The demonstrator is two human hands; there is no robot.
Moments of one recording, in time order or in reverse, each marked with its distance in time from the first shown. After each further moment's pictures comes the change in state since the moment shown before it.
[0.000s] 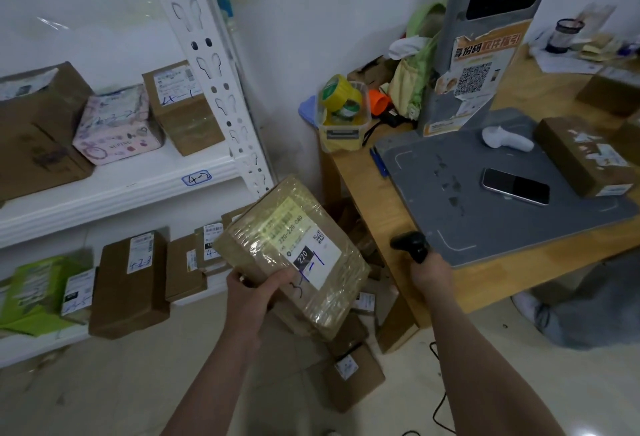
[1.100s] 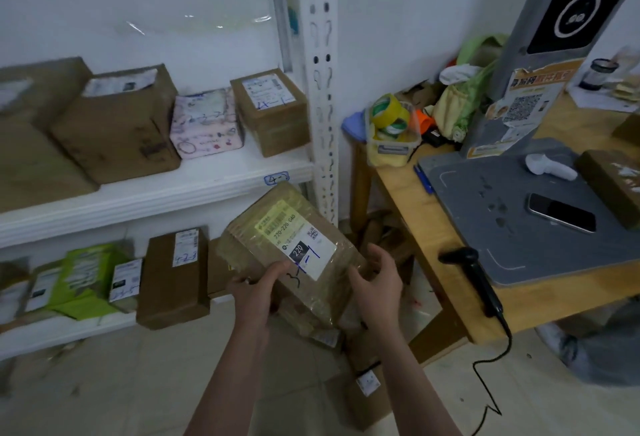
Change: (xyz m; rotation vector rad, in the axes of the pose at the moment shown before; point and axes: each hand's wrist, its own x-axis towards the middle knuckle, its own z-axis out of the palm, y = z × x) left_hand 0.027 0.032 -0.102 -0.099 0.178 -0.087; right_hand -0.203 -0.146 0.076 0.503 0.052 -0.338
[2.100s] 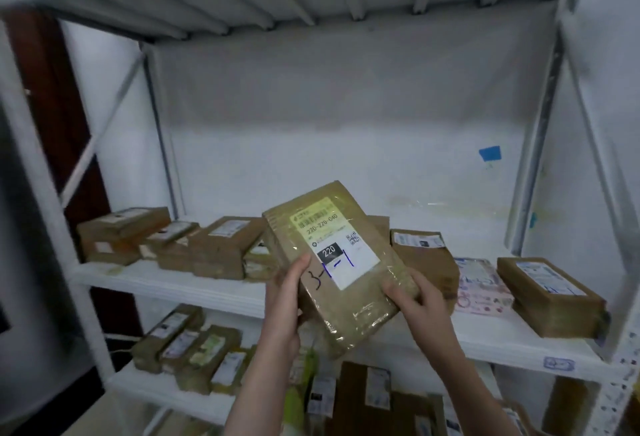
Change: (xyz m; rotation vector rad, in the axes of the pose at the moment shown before) left_hand -0.054 0.284 -0.347 -0.319 0.047 0.545; right_hand -0.191 -0.320 0.226 0.418 -0.641 -0.635
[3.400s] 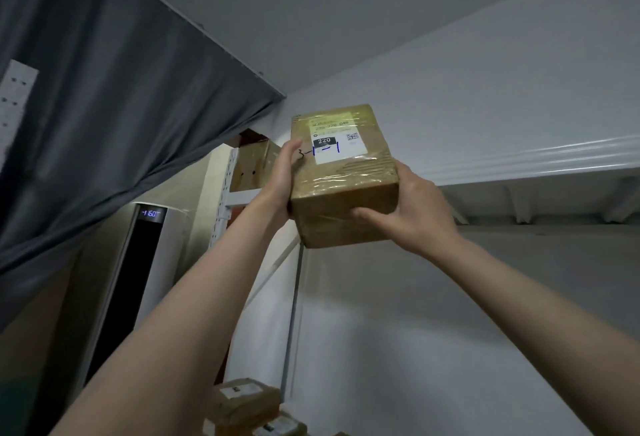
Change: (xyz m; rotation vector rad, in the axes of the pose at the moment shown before) left_hand 0.047 0.486 -0.054 0.148 -0.016 0.844; right_hand 0.215 -0.382 0.235 -0.473 0.008 -1.149
